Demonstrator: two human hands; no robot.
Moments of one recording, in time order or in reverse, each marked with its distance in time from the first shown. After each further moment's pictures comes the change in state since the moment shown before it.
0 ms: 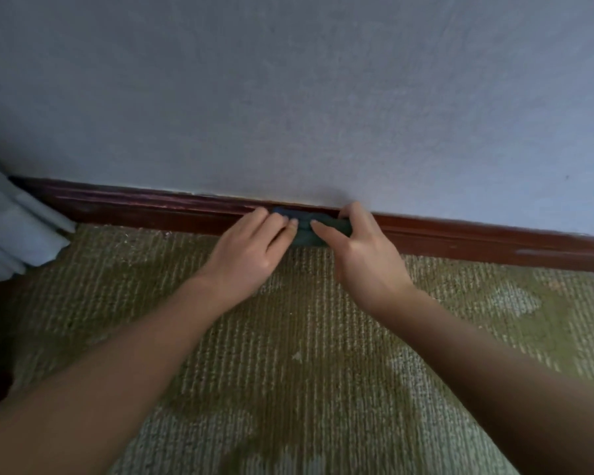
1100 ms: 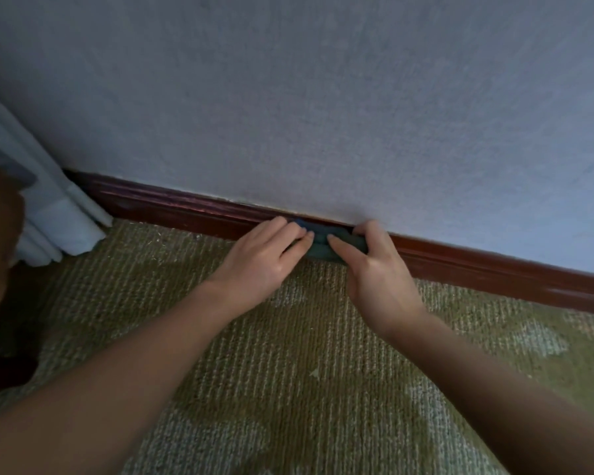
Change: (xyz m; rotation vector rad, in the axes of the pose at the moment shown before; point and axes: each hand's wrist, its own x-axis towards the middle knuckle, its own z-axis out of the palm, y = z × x) left_hand -0.010 -0.011 -0.014 -0.171 -0.054 -0.160; right_hand 0.009 -0.014 0.008 0.054 0.143 -0.102
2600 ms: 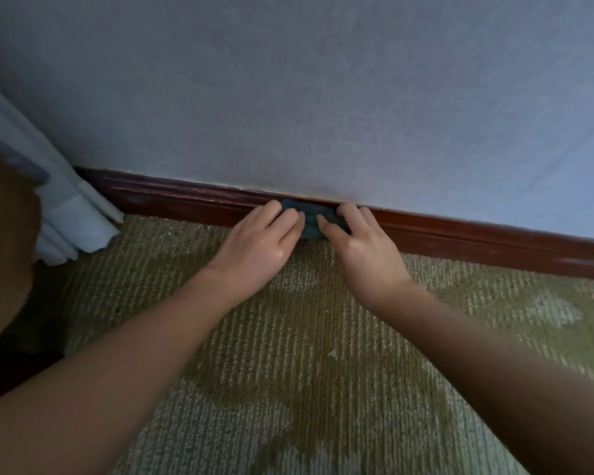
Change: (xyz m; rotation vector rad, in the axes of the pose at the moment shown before) left_hand -0.007 -0.010 -0.014 0.268 -0.062 0.103; right_hand 0.010 -0.019 0.014 -0.130 0.009 -0.040
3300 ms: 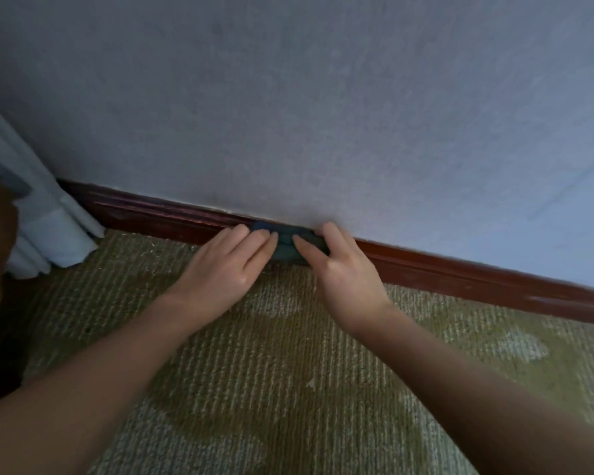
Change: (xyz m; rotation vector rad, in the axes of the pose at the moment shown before) left_hand -0.012 -0.016 0.003 0.008 0.055 -0.020; right_hand 0.011 -0.006 -0.014 0.016 -0.068 -0.023
